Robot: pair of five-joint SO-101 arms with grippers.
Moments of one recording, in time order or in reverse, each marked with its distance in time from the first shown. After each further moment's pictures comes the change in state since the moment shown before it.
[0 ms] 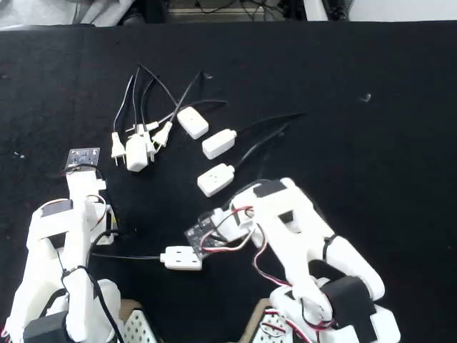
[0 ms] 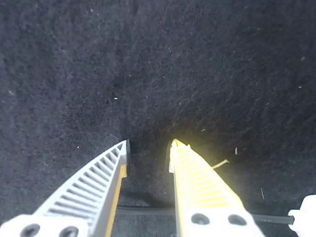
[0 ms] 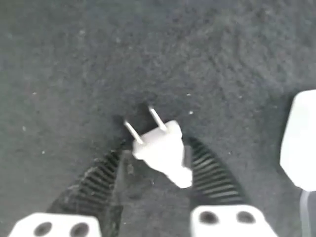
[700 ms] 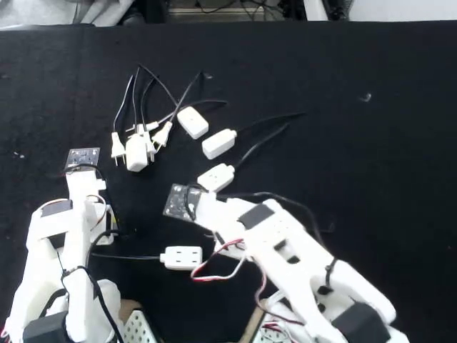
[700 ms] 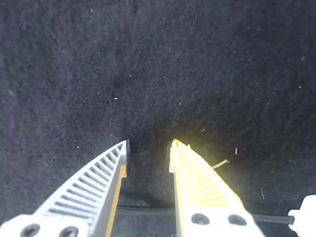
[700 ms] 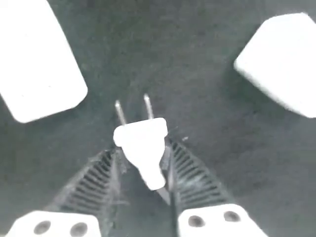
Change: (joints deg) left arm 0.0 0.0 0.0 0.0 0.0; right arm -12.5 -10.7 7.8 -3.6 -58.6
